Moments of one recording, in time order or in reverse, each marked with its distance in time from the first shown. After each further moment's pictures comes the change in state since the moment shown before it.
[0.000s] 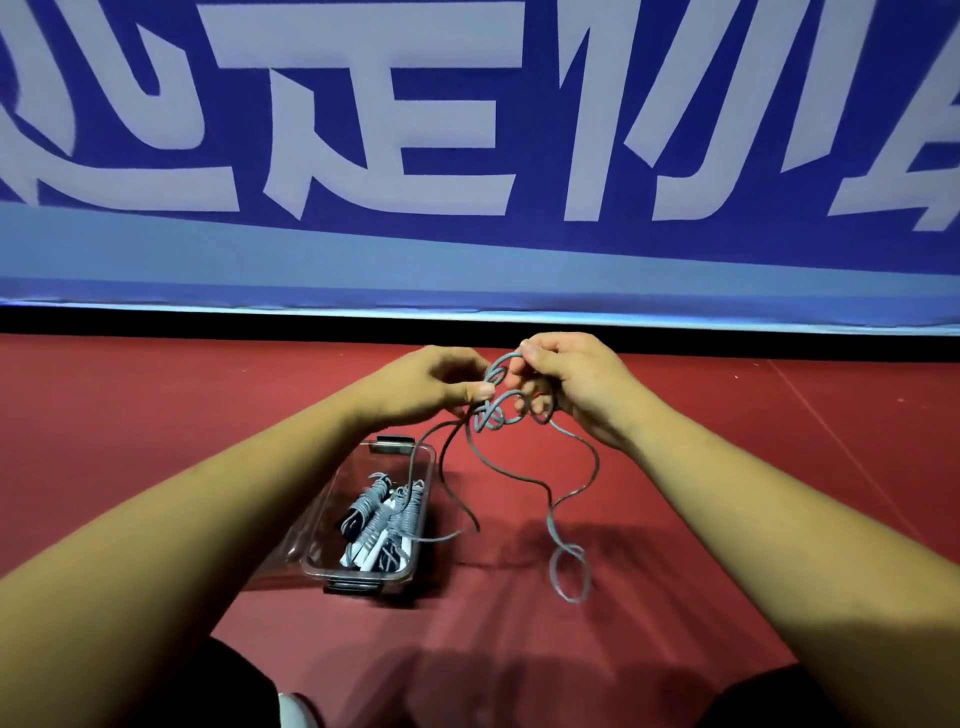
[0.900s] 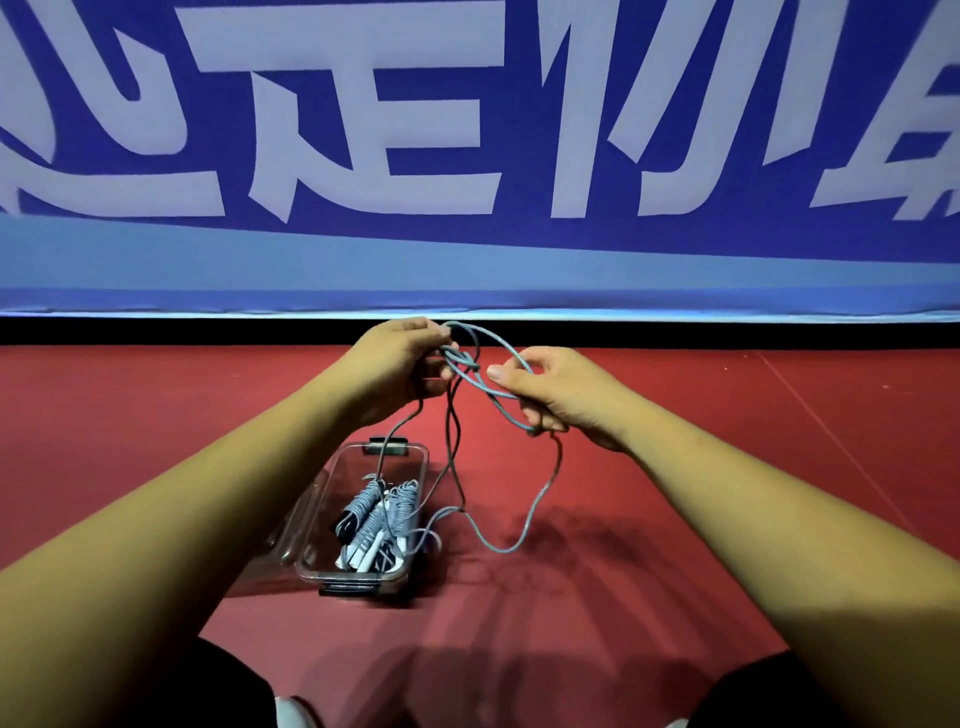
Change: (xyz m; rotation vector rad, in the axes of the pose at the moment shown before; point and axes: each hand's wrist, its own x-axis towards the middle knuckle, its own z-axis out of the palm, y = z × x) left_hand 0.001 0.021 0.000 -0.699 0.351 -0.220; right_hand -0.012 0.005 -0.005 -0.273 -0.035 0.034
